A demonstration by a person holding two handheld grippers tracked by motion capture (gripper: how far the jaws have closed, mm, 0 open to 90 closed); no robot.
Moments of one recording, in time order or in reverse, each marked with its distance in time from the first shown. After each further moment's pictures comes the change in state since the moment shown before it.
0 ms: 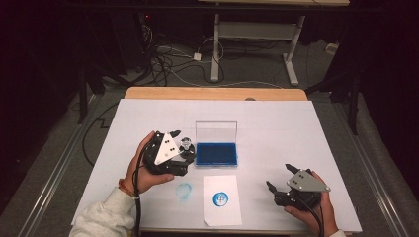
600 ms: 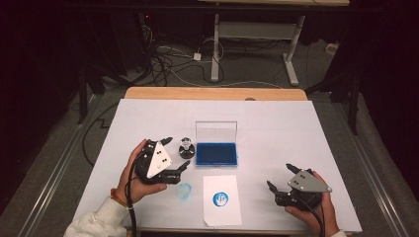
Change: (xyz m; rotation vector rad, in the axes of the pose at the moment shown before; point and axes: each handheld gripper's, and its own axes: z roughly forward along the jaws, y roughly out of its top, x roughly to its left) left arm -0.011 -0.021 -0.017 0.001 0.059 0.018; right arm 0.000 0.001 -0.003 -0.011 -0.003 -0.003
